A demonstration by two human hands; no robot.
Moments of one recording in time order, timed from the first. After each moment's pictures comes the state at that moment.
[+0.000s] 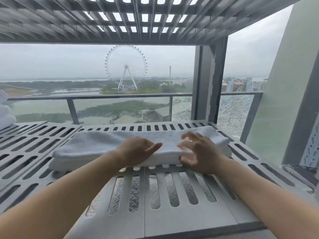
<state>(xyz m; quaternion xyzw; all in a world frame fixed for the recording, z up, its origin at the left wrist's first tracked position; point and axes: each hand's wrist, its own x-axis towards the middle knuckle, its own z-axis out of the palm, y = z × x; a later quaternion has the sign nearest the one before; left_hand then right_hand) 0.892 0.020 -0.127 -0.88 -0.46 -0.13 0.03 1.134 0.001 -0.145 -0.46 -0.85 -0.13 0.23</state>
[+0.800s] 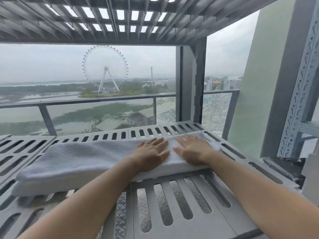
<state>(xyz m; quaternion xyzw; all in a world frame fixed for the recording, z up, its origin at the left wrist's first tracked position) 0.963 0.072 -0.148 -0.88 -0.47 -0.06 -0.02 1.149 0.049 -0.144 -0.69 -0.72 0.03 0.04</state>
